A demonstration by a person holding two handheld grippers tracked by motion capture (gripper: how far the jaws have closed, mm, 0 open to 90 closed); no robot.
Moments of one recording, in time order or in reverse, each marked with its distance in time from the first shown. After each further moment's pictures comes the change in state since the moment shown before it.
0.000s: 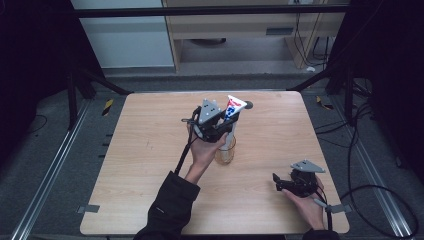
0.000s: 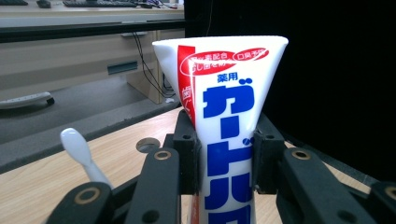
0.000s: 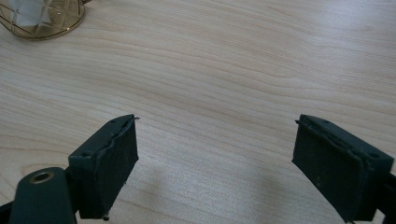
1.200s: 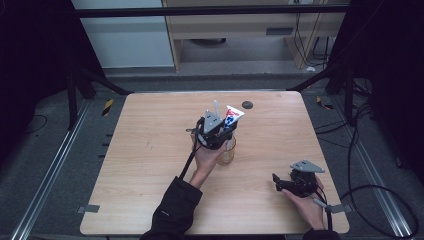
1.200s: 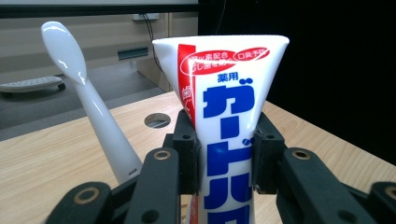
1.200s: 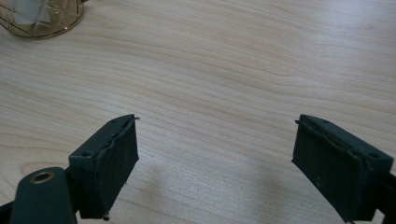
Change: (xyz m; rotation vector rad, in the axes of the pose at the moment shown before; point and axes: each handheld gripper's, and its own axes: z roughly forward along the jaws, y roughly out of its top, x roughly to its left) left arm 0.007 -0.050 0.020 0.026 0.046 -0.008; right arm 0.000 -0.001 0.001 0.007 0.003 -0.003
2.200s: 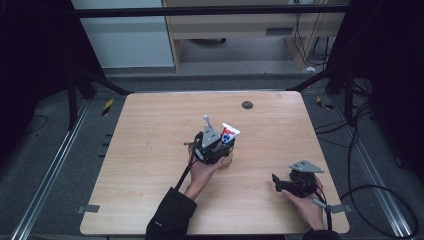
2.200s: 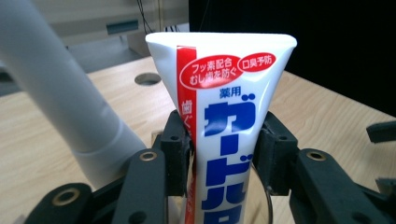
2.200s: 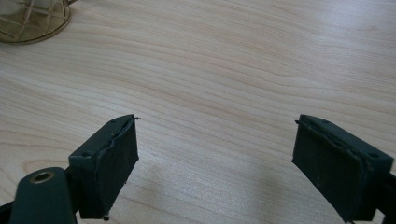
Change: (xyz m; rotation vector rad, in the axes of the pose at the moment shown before) left arm -0.004 -0.039 -0.017 0.123 -0.038 0.008; right arm 0.002 0.000 -0.001 0.002 -0.003 -0.010
